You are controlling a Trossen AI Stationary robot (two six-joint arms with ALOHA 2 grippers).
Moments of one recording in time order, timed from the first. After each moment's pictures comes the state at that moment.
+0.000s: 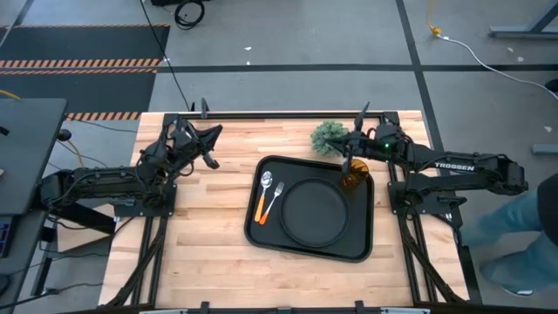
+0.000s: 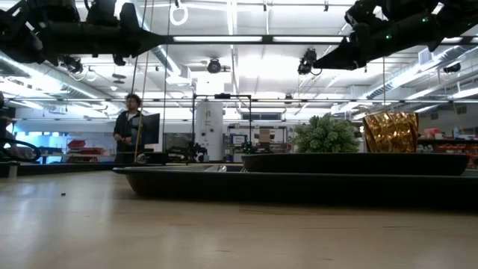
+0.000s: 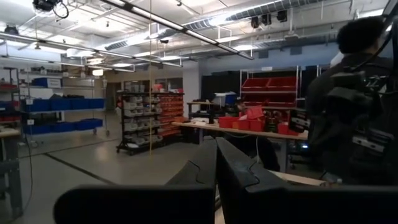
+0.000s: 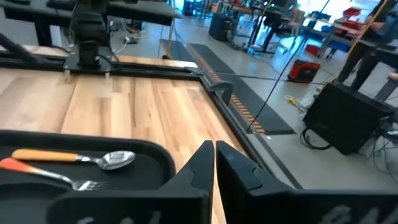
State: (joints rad) left arm 0.36 0.79 0.20 0.92 -0.26 0.07; right arm -0.36 0.83 0.48 0.16 0.01 -0.24
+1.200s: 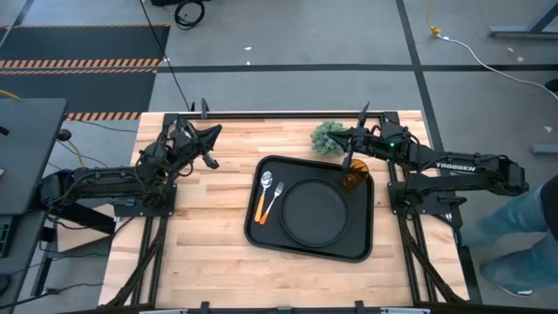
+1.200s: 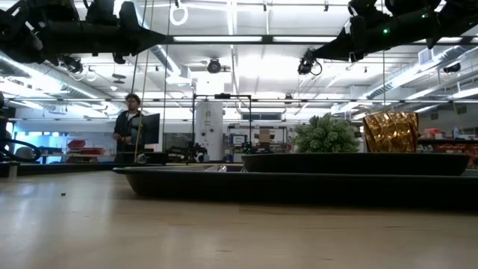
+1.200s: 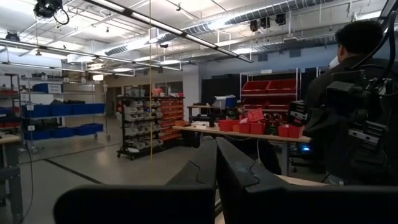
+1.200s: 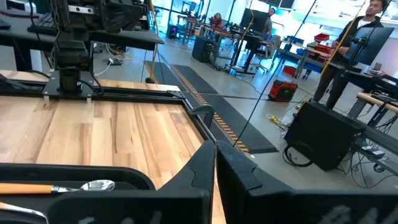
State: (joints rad) left arm 0.36 0.79 0.20 0.94 -0.26 0.09; right arm -0.36 0.82 0.48 0.26 0.06 -0.25
